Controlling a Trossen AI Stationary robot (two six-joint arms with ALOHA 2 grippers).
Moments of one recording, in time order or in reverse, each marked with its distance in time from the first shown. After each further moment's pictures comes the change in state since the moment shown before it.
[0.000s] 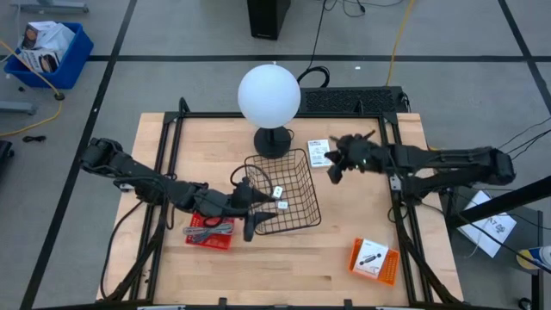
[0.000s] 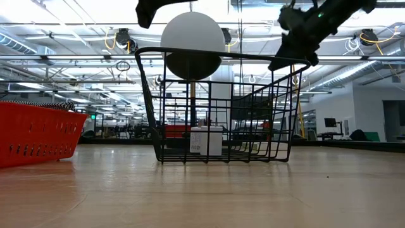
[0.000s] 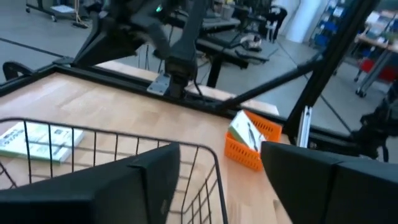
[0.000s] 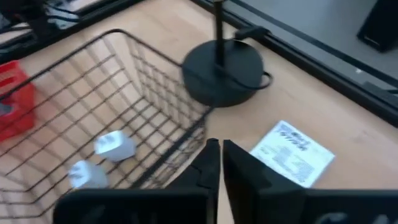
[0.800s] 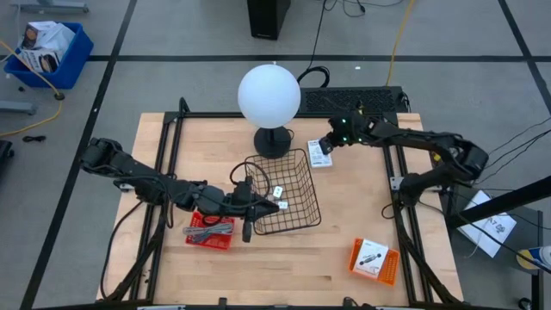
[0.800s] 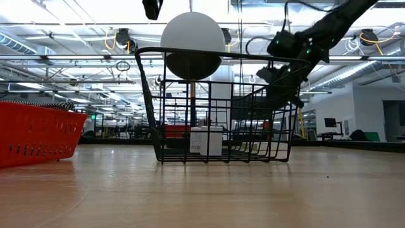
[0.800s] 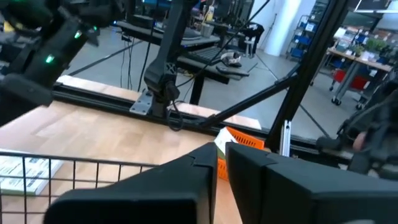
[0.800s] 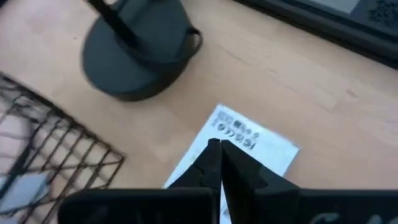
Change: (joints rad) left arm 0.015 0.000 0.000 0.094 0.077 0.059; right arm -0.544 0.366 0.000 0.190 -0.458 -0.086
